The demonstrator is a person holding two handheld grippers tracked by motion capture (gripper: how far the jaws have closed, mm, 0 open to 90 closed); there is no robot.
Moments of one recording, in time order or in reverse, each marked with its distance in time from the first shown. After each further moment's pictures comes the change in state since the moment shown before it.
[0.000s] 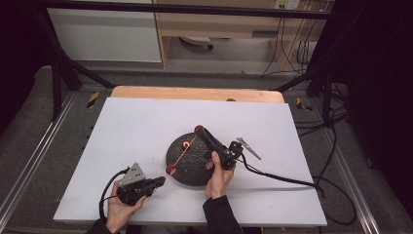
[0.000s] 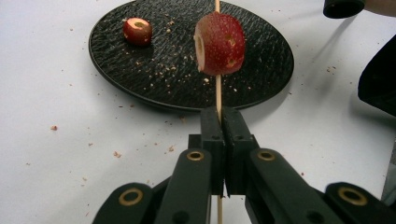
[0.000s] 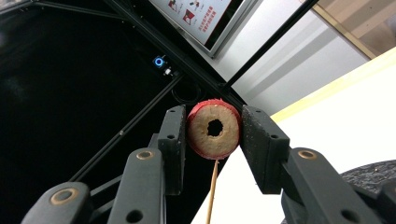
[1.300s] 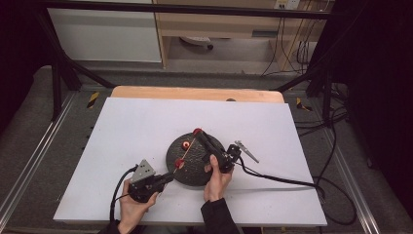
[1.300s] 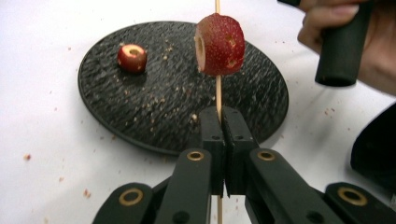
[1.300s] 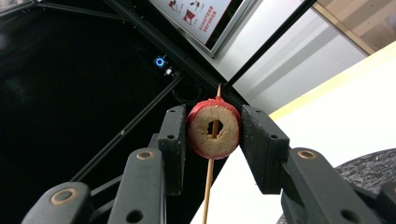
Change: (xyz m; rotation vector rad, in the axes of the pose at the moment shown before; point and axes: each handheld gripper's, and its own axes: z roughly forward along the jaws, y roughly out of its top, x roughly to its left) left arm -0.021 0.023 0.019 -0.055 0.053 -0.081; right arm -0.003 -0.011 -0.002 -0.003 0.006 0.006
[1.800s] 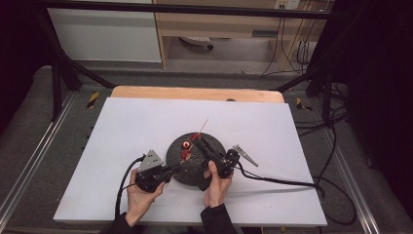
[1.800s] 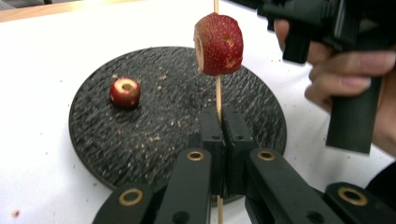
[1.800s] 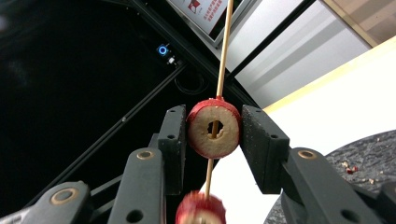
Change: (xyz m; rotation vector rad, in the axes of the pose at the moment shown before) left arm 0.000 0.028 0.015 -0.006 -0.015 0.025; right arm 0.003 -0.010 -0.009 0.036 0.014 -0.033
